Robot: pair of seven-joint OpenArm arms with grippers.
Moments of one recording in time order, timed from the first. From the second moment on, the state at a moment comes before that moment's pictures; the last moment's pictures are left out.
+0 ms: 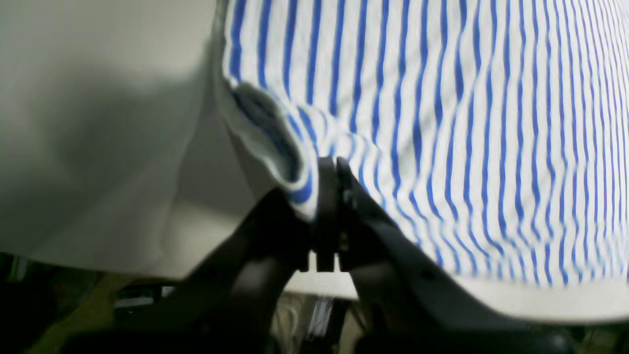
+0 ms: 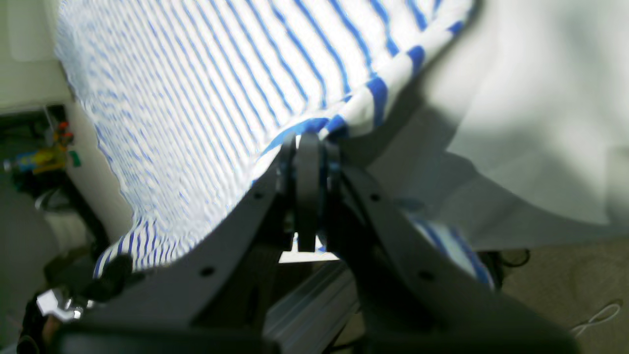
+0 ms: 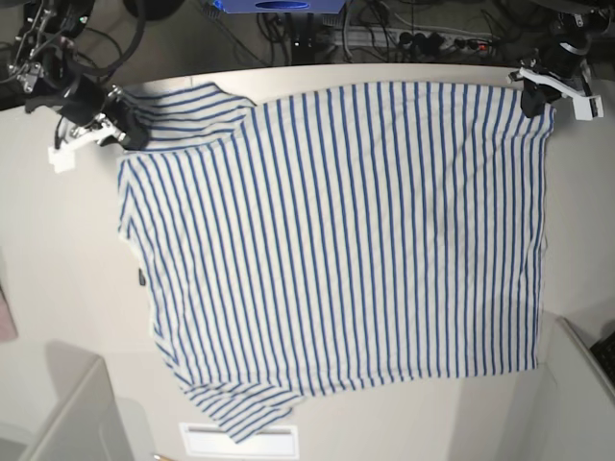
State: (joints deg) left arm 34.9 -7.6 -49.4 102.6 -45.9 -28.1 48.8; right arm -23.3 10.6 31.4 105.7 60.6 0.0 -70.0
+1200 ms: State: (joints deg) left arm 20.0 -8.1 -42.6 101.4 -36.9 -19.2 48.7; right arm -1.2 13.1 26.9 88.4 59.5 -0.2 -70.5
